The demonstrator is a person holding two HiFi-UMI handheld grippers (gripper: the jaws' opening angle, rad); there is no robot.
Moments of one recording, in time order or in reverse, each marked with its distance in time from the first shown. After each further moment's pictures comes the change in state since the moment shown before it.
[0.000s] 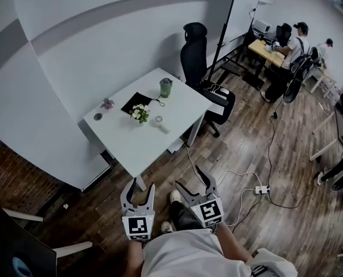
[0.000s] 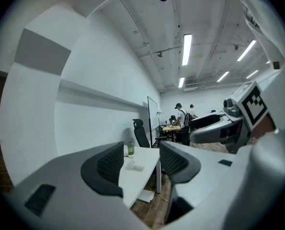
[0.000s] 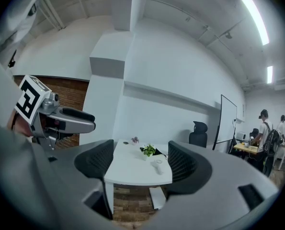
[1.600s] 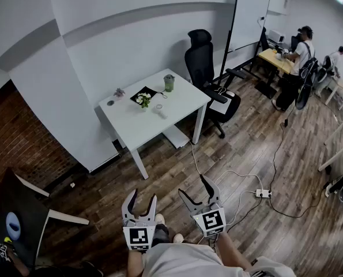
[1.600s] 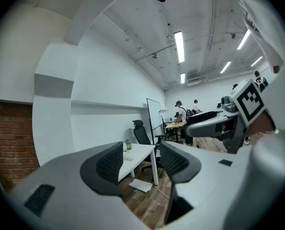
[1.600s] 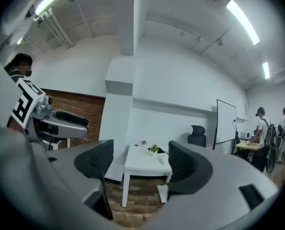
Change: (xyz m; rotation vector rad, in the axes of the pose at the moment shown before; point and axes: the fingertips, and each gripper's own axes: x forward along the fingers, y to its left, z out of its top) left arm -0.186 -0.207 0.033 0.061 0.032 0.146; right arm -0.256 0.010 -0.011 0.033 -0.096 0.095
